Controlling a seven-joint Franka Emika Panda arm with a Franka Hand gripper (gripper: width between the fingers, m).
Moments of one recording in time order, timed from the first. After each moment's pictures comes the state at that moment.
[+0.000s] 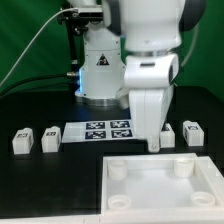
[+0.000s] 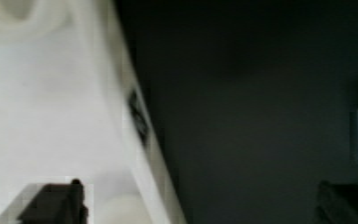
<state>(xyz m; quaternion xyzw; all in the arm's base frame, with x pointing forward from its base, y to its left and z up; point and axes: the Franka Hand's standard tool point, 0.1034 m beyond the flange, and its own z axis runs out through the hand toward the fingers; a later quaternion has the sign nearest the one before) 0.465 0.091 0.056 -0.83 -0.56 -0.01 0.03</state>
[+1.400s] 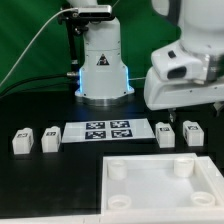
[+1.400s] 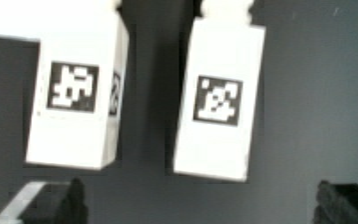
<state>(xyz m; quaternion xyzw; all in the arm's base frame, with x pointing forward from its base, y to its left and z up) 0.401 0.172 0.057 -0.97 -0.05 0.22 0.02</state>
